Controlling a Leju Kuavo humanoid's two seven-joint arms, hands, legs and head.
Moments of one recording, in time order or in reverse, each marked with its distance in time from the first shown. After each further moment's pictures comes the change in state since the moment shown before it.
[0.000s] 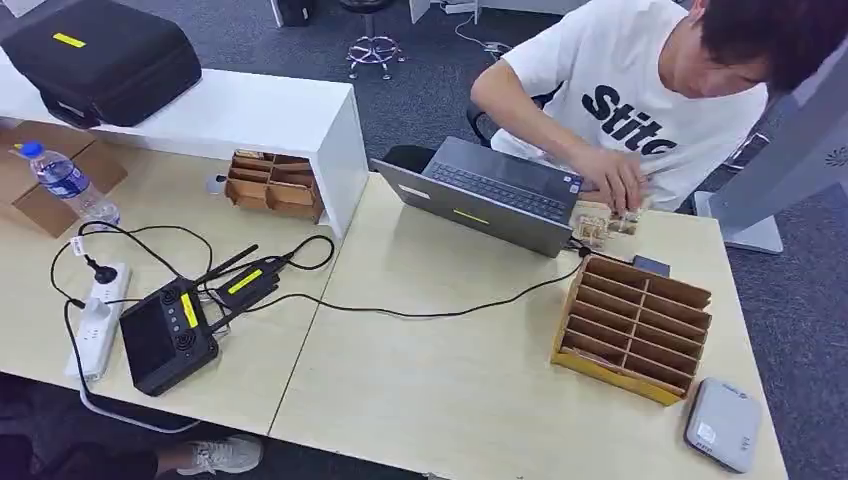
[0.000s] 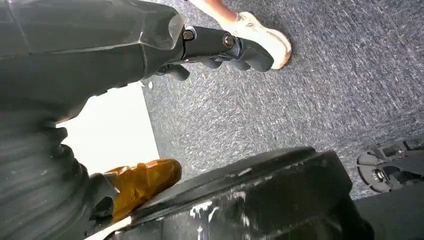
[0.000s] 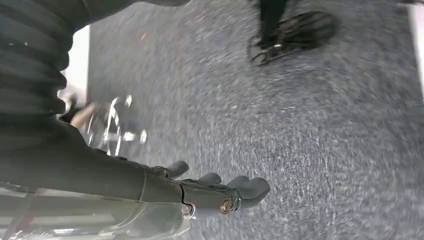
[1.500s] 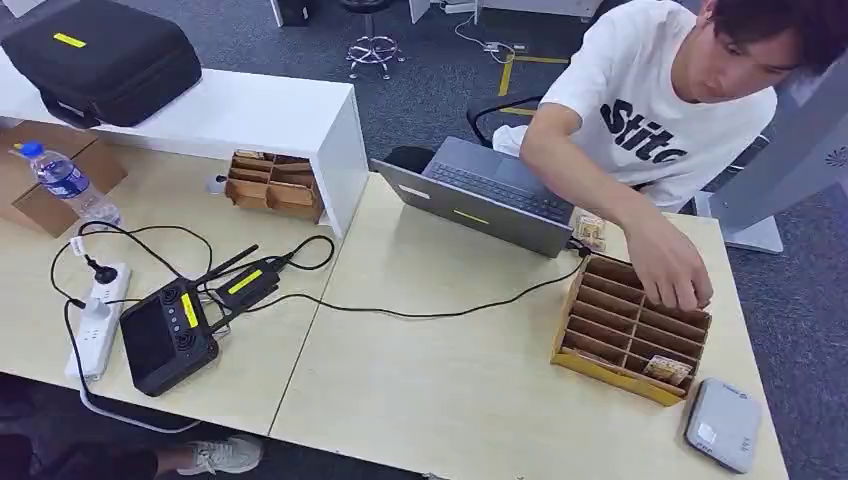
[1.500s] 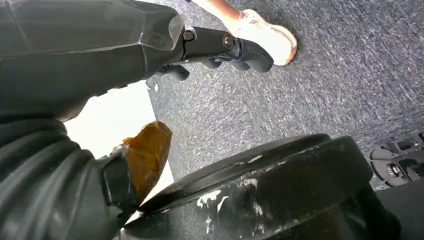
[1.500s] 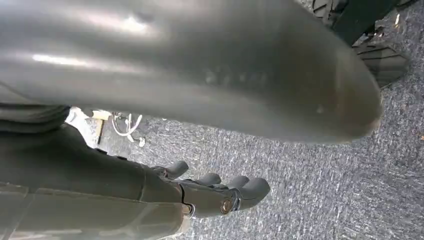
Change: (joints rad) left arm 0.002 0.002 -0.011 0.000 -0.009 -0.024 0.021; right arm 0.015 0.028 0.104 0.013 0.102 0.089 0.018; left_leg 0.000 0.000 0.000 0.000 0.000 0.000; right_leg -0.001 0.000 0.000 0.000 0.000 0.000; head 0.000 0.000
